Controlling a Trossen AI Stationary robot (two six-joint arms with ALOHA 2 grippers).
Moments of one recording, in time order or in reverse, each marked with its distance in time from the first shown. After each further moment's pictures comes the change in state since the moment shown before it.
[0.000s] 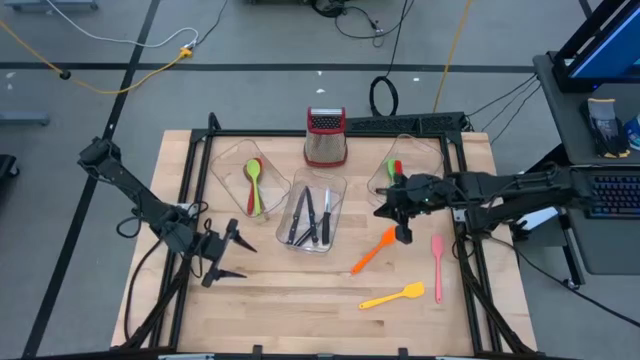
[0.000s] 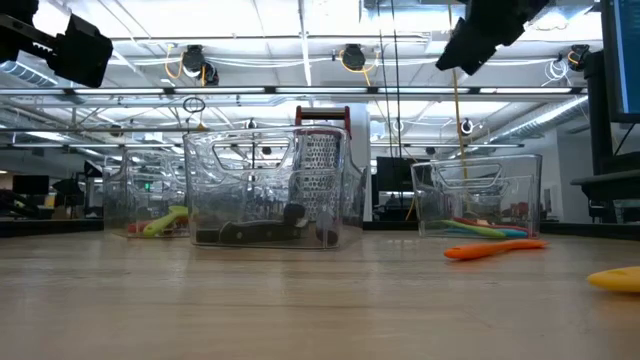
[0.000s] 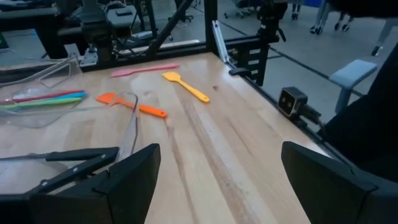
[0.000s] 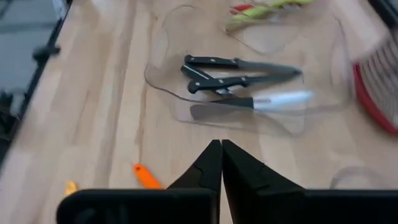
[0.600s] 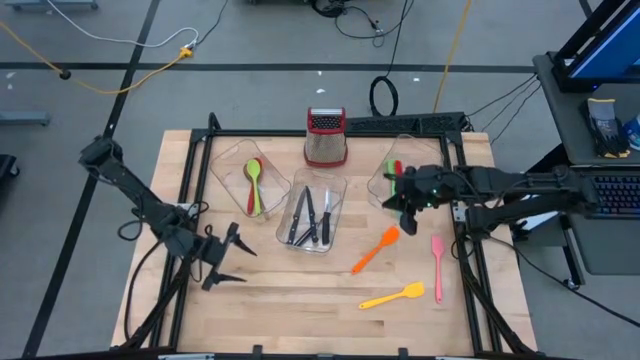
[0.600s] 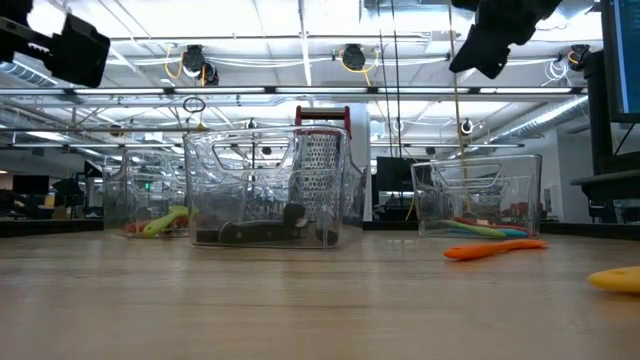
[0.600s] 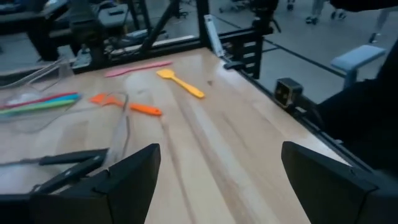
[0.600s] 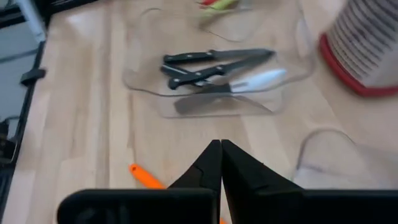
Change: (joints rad) left arm -0.029 0.053 0.000 0.035 -0.011 0.033; right arm -0.086 -0.081 -0.001 -0.096 0.000 0.109
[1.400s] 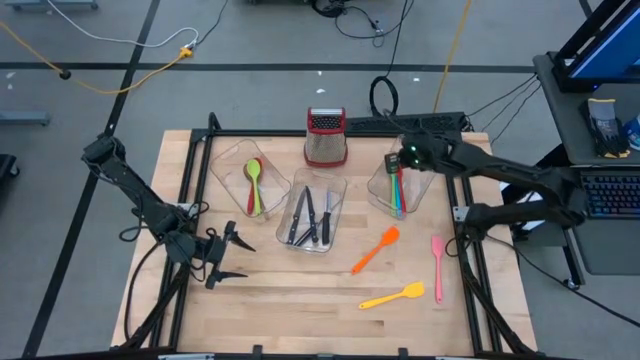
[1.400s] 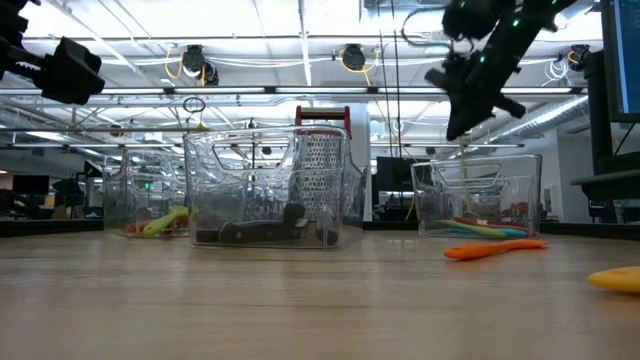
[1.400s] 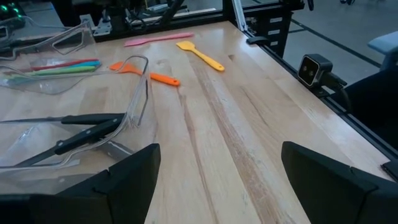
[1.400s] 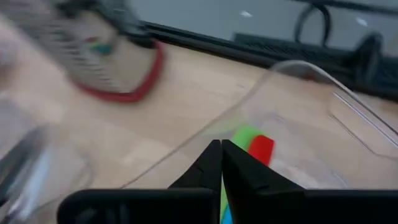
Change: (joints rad) left arm -0.056 0.002 0.000 -0.121 -0.130 -0.117; right arm -0.472 0.172 0.000 -0.027 0.314 0.375
